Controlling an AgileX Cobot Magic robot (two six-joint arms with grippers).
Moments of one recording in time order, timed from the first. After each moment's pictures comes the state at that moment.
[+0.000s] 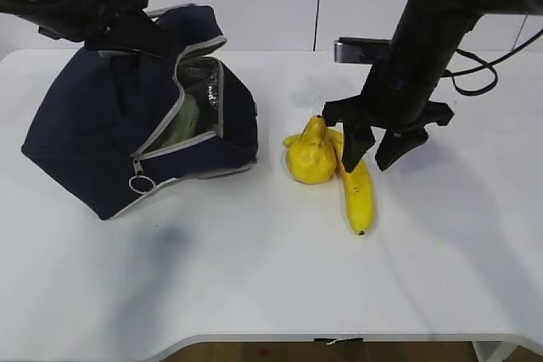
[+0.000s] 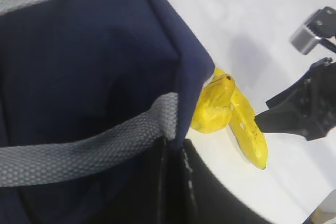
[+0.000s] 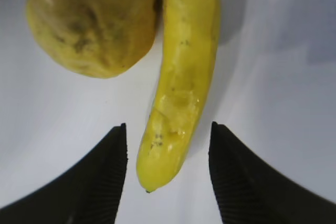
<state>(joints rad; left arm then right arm) -0.26 1.67 -1.33 -0.82 0.70 0.52 0.30 2.03 -1.62 0.18 1.12 0.05</state>
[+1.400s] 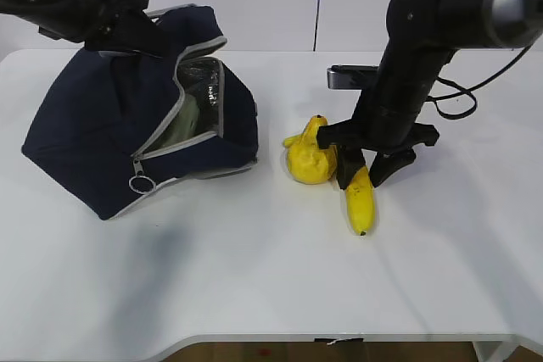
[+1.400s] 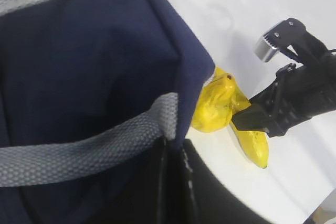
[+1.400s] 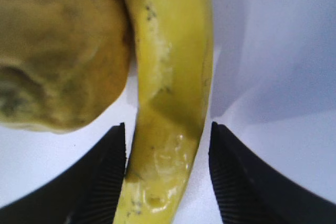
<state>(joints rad) -0.26 1.67 -1.33 -0.81 0.70 0.52 0.30 2.13 -1.62 0.15 1.03 0.06</state>
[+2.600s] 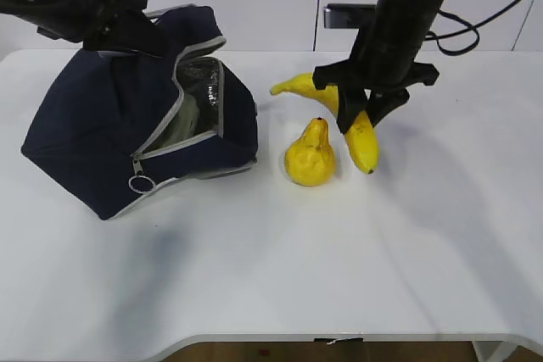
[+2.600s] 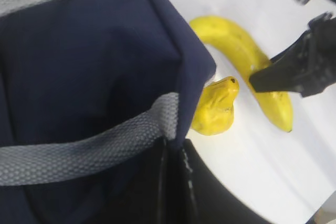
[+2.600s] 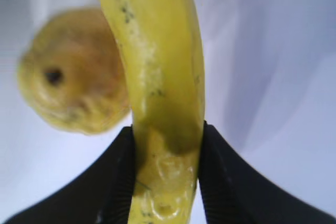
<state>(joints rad) -0.26 1.67 -1.33 -0.81 0.70 0.52 0.30 2.14 -1.89 0.11 1.22 0.06</state>
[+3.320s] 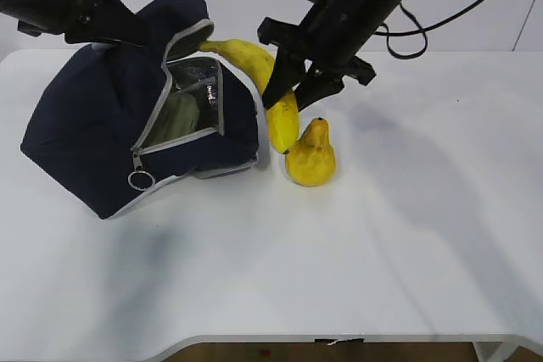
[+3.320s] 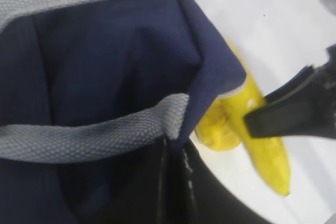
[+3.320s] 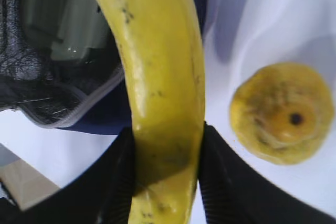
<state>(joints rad) -0.19 1.67 -1.33 -0.86 0.70 0.52 0.31 2.17 -2.01 0.53 1.23 -0.01</state>
